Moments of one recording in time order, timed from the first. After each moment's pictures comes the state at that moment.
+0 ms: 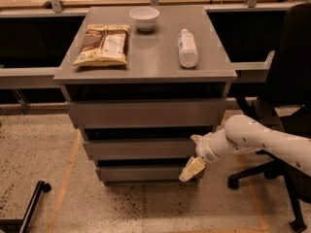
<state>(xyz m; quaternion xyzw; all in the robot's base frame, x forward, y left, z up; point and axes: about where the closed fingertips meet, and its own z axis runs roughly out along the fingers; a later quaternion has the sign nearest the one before) 0.560 -0.124 0.545 -0.54 0.78 0.19 0.26</state>
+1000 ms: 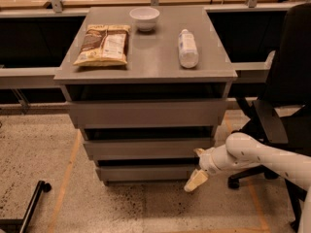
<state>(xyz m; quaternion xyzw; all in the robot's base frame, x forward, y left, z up) 0.564 -0.153 0.445 -0.53 0.78 0.20 0.25</state>
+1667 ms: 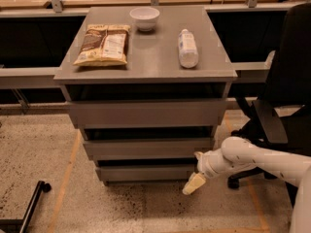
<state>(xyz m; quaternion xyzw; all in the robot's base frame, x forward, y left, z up) 0.561 -0.152 0.428 -0.52 0.80 0.18 0.24</state>
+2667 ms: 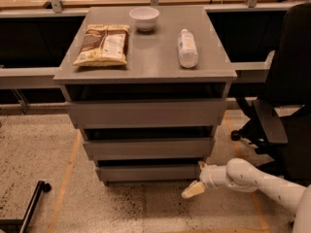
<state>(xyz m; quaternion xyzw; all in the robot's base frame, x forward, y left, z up) 0.581 -0.170 0.336 -0.44 0.82 0.21 0.31</state>
